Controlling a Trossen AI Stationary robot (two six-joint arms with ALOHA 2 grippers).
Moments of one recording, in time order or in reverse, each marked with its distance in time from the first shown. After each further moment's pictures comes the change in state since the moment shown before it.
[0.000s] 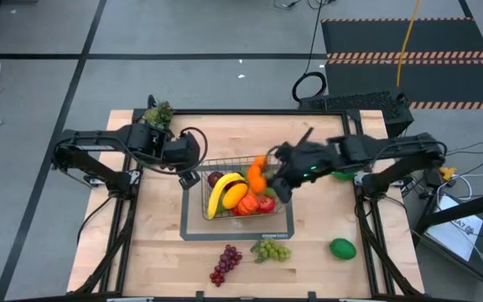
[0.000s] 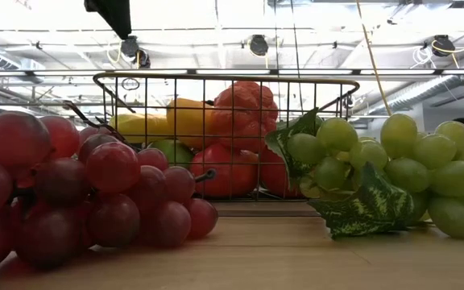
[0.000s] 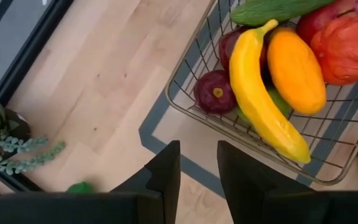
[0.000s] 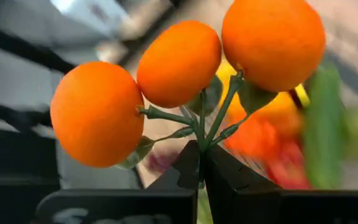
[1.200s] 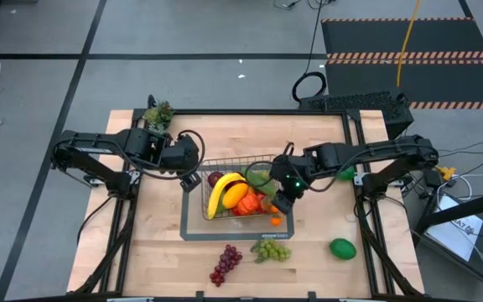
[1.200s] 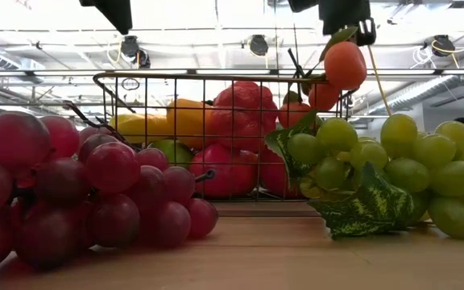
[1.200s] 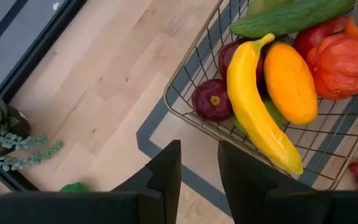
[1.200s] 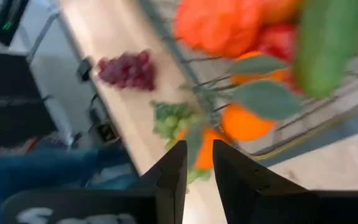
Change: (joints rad) left arm -0.054 -0.001 0.000 0.010 -0.062 -0.098; right arm -0.051 0.062 -0.194 -0.069 -0.316 -0.062
